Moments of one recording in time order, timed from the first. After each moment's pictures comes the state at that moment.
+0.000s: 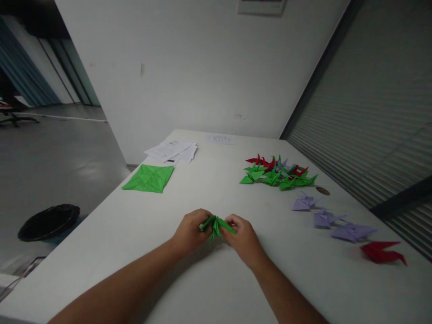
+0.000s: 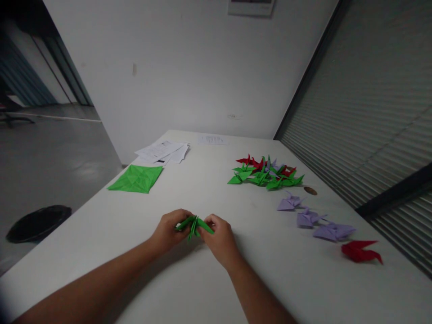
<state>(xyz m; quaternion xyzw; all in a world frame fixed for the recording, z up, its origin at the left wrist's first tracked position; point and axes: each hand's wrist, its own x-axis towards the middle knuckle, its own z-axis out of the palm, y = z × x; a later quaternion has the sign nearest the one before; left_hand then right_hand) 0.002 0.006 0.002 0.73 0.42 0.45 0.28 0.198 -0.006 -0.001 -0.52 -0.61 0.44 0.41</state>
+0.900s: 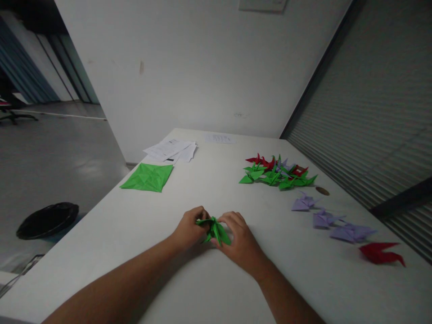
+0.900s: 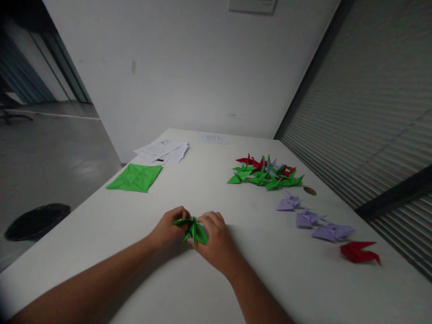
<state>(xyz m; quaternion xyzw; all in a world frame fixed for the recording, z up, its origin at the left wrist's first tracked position) 0.007 0.015 -0.010 0.60 0.42 0.47 0.49 0.204 -0.011 0.016 -0.41 -0.81 0.17 0.39</state>
